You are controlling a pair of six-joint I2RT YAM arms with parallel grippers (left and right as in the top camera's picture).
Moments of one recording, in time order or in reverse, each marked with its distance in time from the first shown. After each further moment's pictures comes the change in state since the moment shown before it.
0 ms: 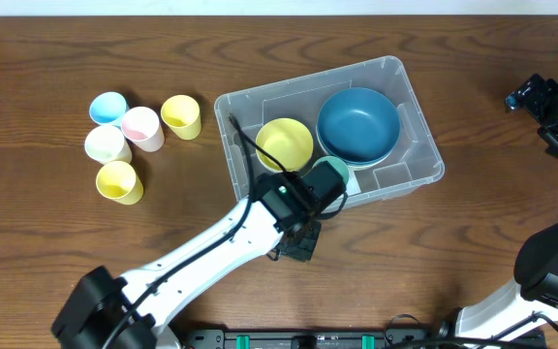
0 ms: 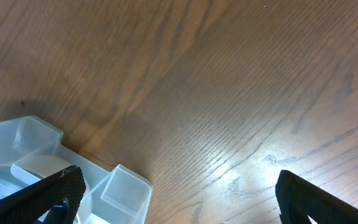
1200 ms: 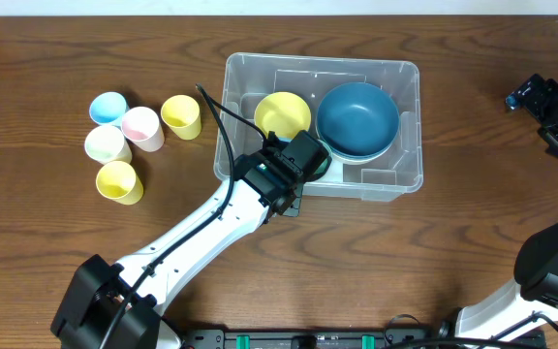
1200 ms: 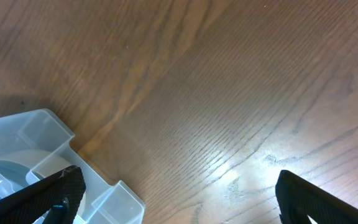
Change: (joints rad) left arm 0.143 0.016 -0.001 0.174 -0.257 0.011; right arm 0.000 0.000 0.000 0.000 0.000 0.000
